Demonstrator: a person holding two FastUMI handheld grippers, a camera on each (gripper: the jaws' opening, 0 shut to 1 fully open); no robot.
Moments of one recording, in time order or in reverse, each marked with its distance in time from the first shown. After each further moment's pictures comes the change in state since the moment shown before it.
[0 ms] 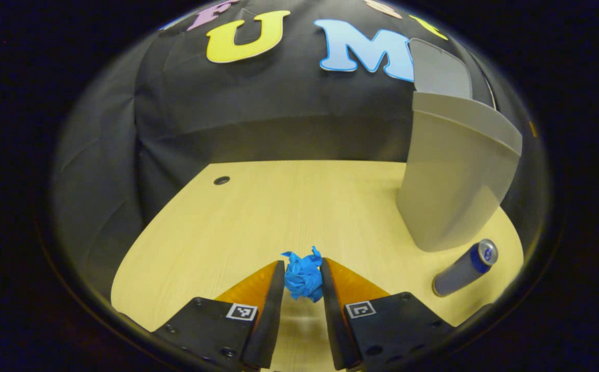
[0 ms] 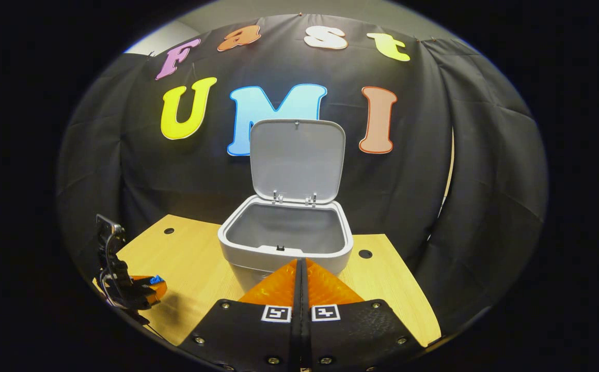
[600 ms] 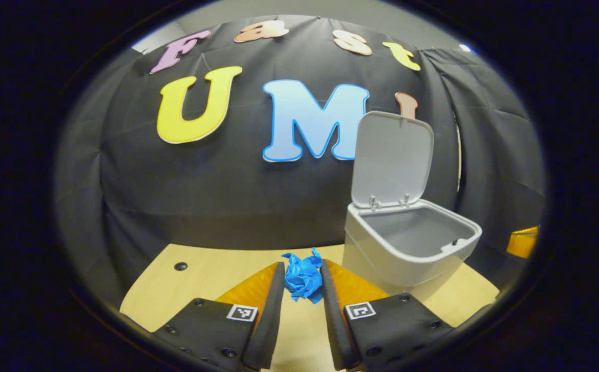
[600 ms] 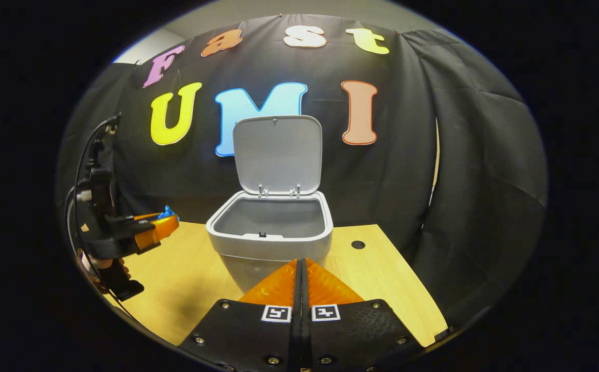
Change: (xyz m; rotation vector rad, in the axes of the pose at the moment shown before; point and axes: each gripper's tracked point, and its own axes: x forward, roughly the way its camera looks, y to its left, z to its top) left arm -0.037 -0.134 0.205 0.052 -0.338 -0.238; right arm -0.016 -0.028 -0.018 0.071 0.002 -0.042
